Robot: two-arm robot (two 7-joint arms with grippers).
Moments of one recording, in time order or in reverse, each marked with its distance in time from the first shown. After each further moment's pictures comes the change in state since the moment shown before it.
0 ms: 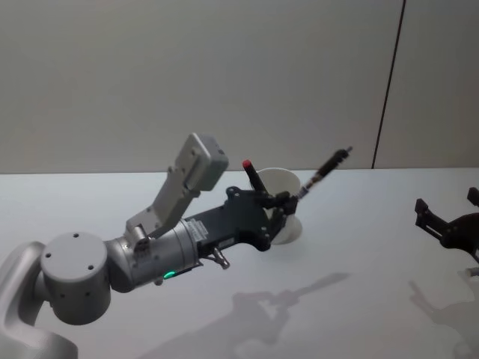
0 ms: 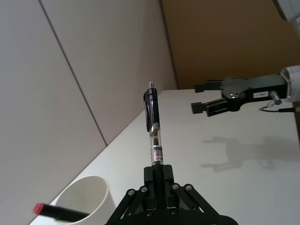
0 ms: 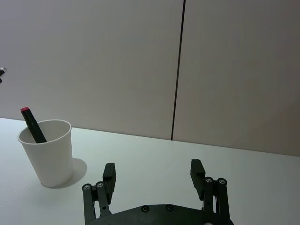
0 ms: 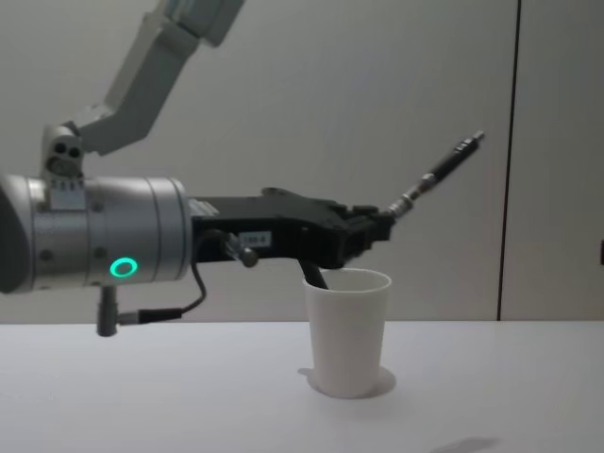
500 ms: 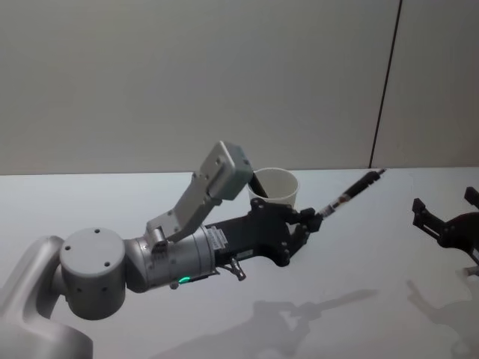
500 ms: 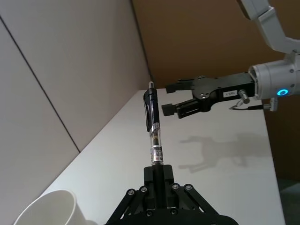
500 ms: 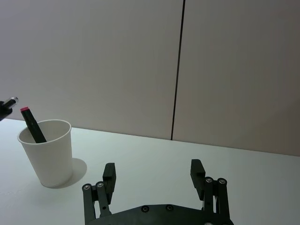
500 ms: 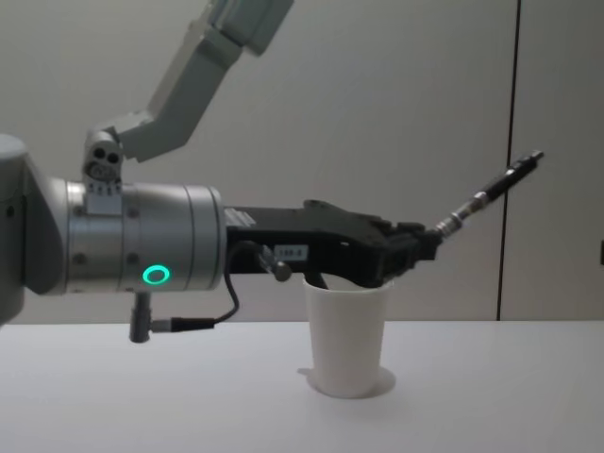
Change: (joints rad) left arm -0.033 -0.017 0.041 0.036 0.015 0.004 -0.088; right arm 0.000 0.000 0.000 0.000 0.000 0.000 0.000
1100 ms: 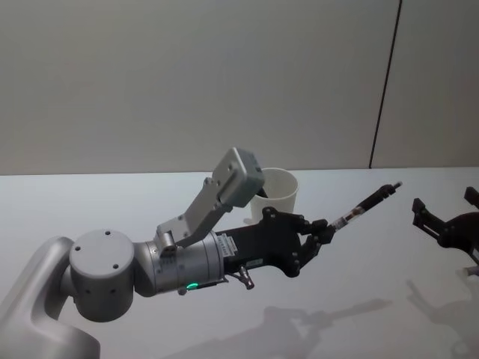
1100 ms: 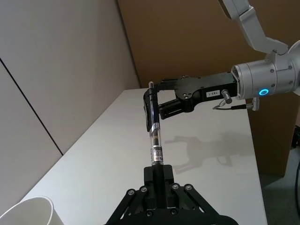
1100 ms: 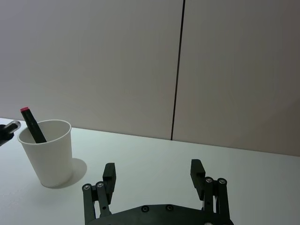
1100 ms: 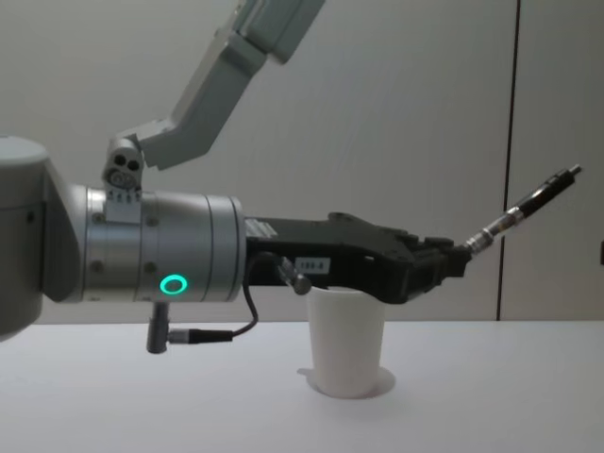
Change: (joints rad) left arm -0.003 -0.002 0.027 0.003 -0.006 0.014 -0.032; right arm 0.000 0.000 0.000 0.000 0.000 0.000 0.000
